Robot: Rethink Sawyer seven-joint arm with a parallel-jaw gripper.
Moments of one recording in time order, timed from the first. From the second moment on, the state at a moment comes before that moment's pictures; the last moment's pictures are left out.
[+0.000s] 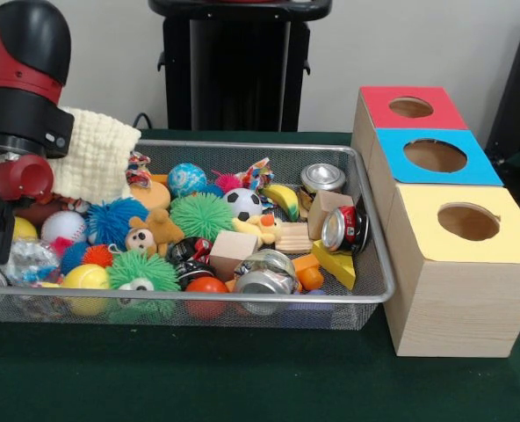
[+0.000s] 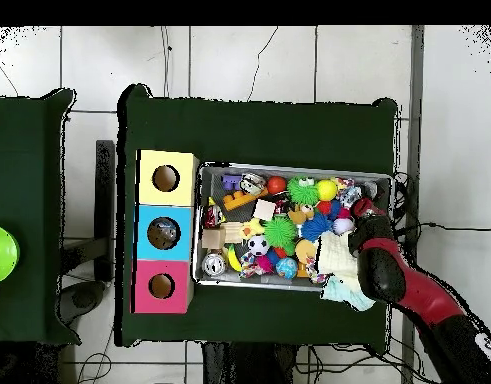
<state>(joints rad) -1.13 -0.34 0.48 1.71 -0.53 -0.37 1.90</state>
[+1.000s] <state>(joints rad) -1.12 -0.40 0.48 1.77 -0.52 -0.38 1.90</state>
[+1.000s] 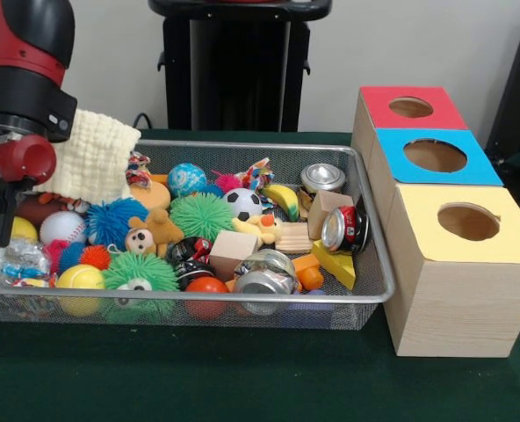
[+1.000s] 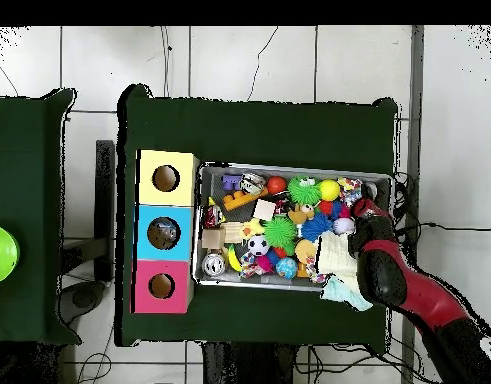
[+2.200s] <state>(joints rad) -1.03 -0.55 0.43 1.82 -0.21 0.20 1.90</state>
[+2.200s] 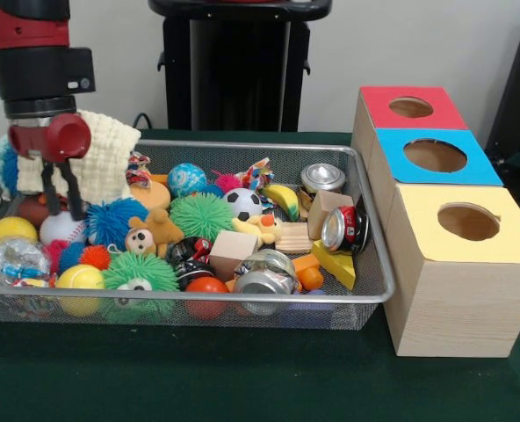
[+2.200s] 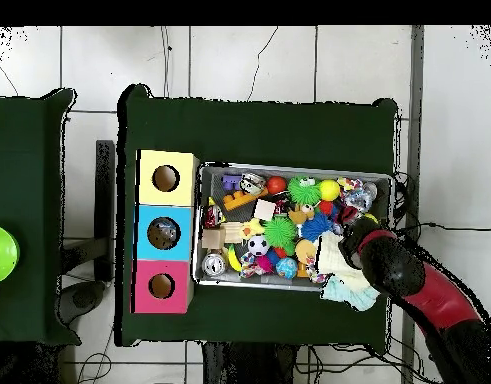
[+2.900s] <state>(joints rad) -0.97 -0.57 0.37 1.82 -0.13 0.37 1.90</state>
